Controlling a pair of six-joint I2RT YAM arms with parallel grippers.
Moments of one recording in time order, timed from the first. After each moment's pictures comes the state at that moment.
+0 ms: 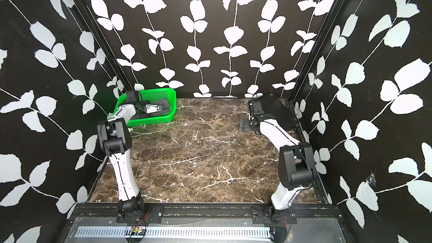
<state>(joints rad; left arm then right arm) 0.17 2.32 1.90 -0.50 0.20 1.66 0.23 1.68 1.26 -0.57 0.05 0.15</state>
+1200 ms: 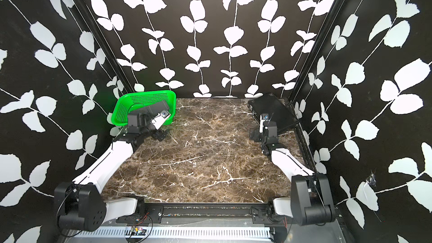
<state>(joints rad) -0.15 1.23 0.83 -0.18 0.14 0.56 0.12 1.30 0.62 0.11 0.09 0.02</state>
